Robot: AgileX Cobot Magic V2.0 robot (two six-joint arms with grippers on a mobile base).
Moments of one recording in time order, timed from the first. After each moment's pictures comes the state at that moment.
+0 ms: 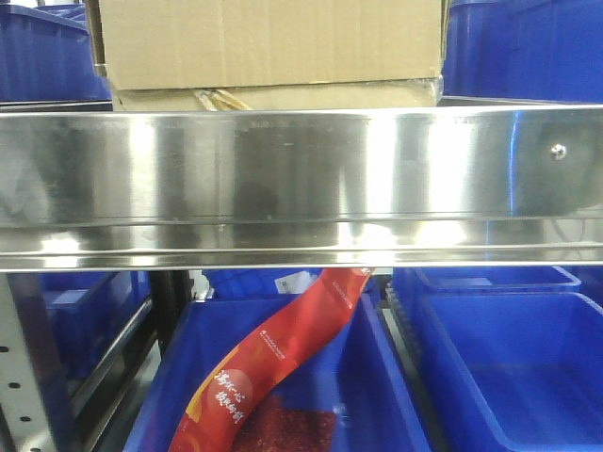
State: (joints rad) left arm -0.30 0.14 -0.49 0.37 0.27 -0.60; right arm -0.04 0.00 0.00 0.04 0.04 -0.03
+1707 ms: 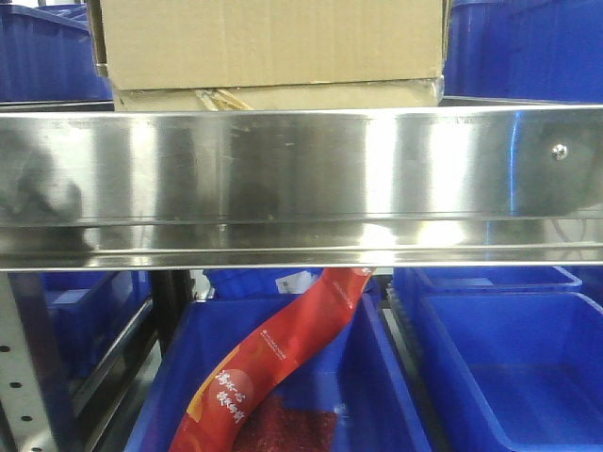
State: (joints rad) left arm 0.00 0.01 0.00 0.04 -0.01 -0.11; right arm -0.04 0.00 0.00 0.04 0.04 -0.03
